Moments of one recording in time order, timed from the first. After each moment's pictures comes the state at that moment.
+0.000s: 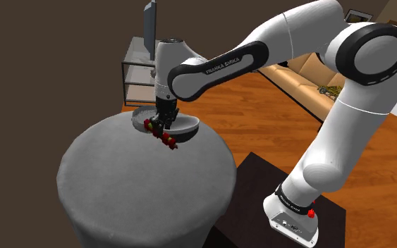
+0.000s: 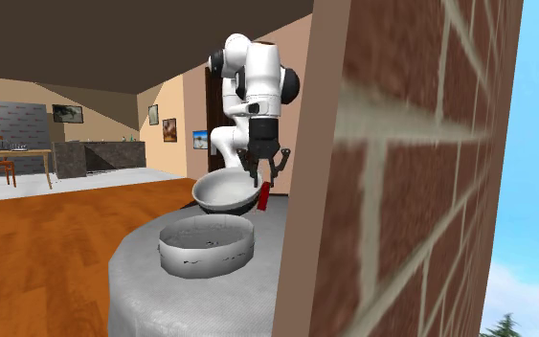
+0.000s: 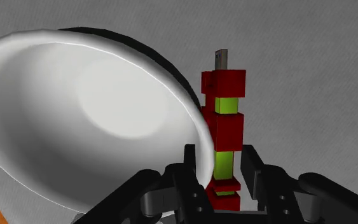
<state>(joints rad) -0.03 0.12 0.41 -2.08 -0.05 2.19 0.32</state>
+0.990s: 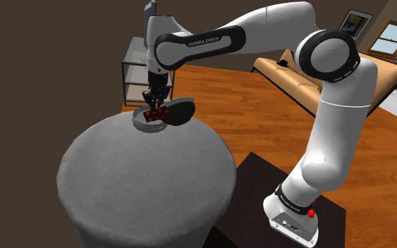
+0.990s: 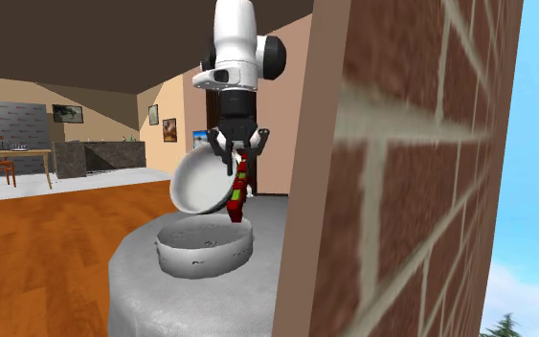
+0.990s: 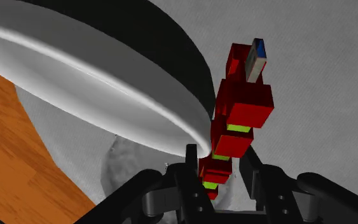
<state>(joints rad) -0.06 0.32 0.36 -1.69 -0.11 1.99 0.23</state>
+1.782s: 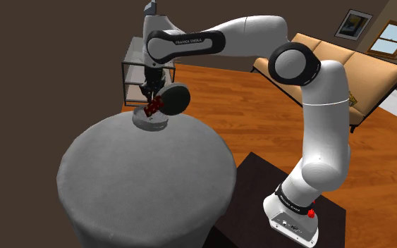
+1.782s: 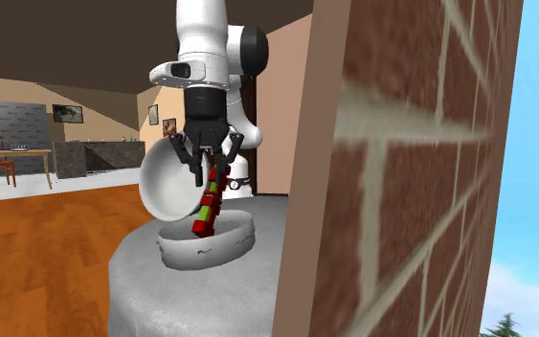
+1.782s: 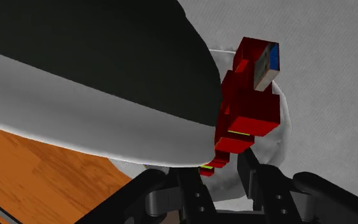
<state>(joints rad) -0.06 0.55 0.31 -1.37 -0.16 1.90 0.16</state>
